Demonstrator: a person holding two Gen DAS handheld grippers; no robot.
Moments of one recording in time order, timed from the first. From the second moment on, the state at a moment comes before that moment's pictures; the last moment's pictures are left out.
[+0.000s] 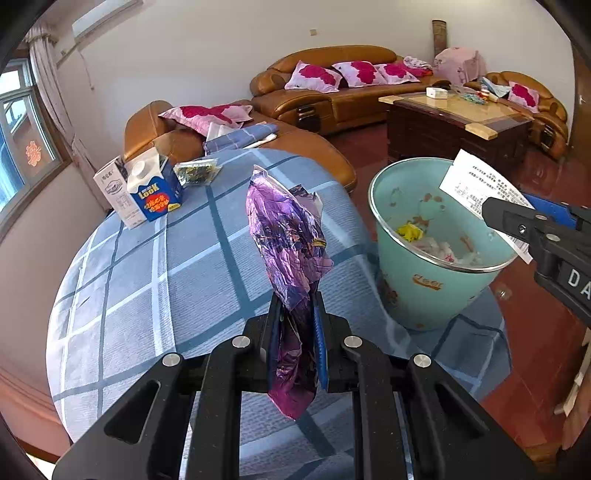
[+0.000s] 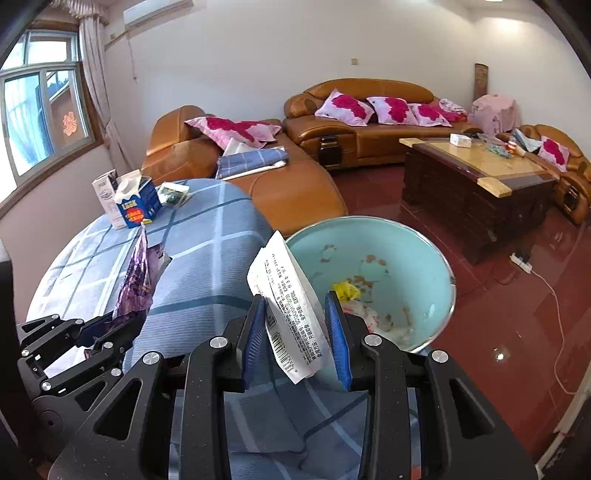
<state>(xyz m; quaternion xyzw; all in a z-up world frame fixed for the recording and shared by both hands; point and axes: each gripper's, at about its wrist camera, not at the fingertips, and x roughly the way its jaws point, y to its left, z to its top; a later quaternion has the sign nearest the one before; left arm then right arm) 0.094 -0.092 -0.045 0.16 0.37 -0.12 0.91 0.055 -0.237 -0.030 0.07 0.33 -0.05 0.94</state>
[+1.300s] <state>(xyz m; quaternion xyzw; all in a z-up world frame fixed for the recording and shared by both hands) 0.132 -0.184 -0.063 0.19 0.38 -0.21 0.88 0.070 -0.316 -0.053 0.09 0.34 -0.16 0.92</state>
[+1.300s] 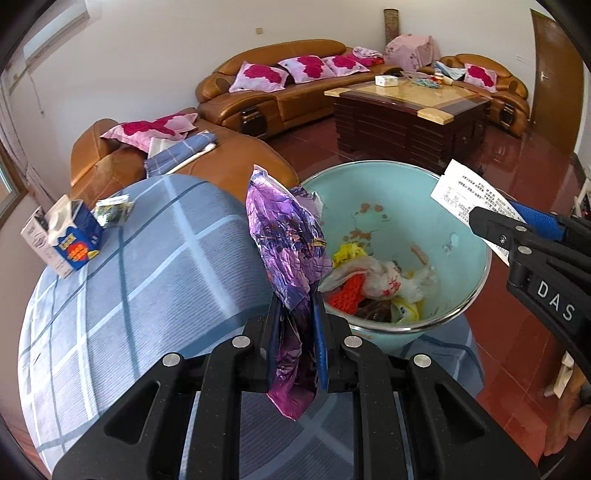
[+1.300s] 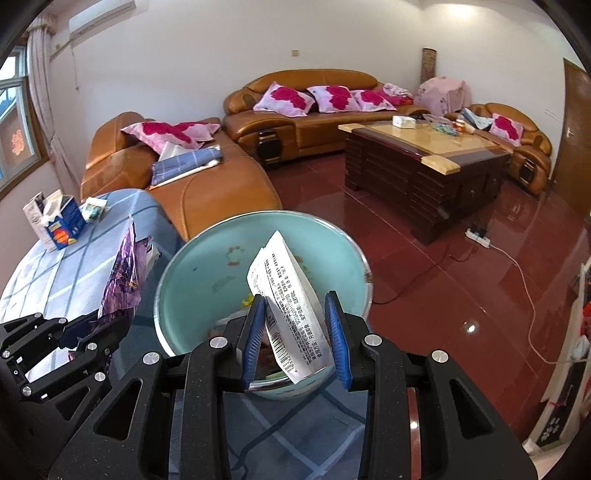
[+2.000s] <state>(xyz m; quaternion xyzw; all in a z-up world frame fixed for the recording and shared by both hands) 0.164 -0.219 -0.084 0.18 0.42 -0.24 0.86 0.115 -0.343 -0.069 0.10 0.37 -0.16 0.91</state>
